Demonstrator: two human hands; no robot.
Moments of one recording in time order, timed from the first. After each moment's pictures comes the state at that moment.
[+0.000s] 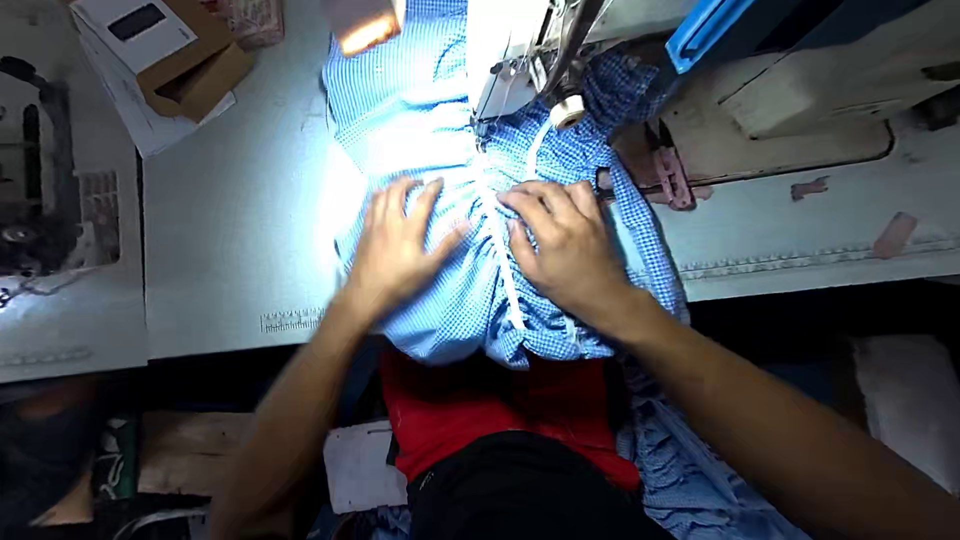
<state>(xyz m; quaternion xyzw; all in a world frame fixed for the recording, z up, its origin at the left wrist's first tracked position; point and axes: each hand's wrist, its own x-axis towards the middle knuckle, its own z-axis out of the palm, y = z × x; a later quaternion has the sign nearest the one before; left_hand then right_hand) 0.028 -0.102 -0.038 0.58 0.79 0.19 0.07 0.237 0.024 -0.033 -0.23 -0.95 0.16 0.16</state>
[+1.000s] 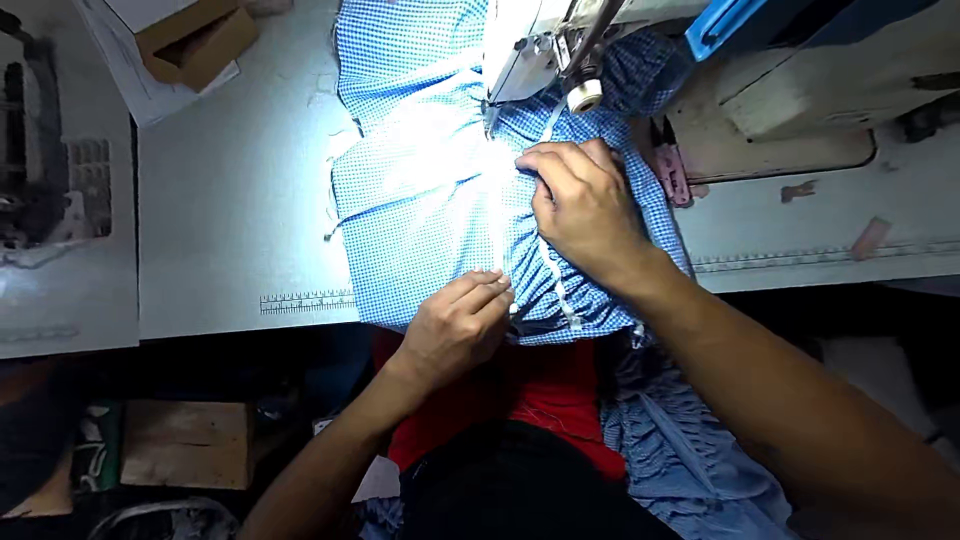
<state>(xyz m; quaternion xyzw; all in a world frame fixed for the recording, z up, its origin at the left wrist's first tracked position) 0.133 -0.156 -0.056 0.69 0.64 0.35 0.03 0.224 0.060 -0.036 -0.21 -0.95 0.10 0.18</state>
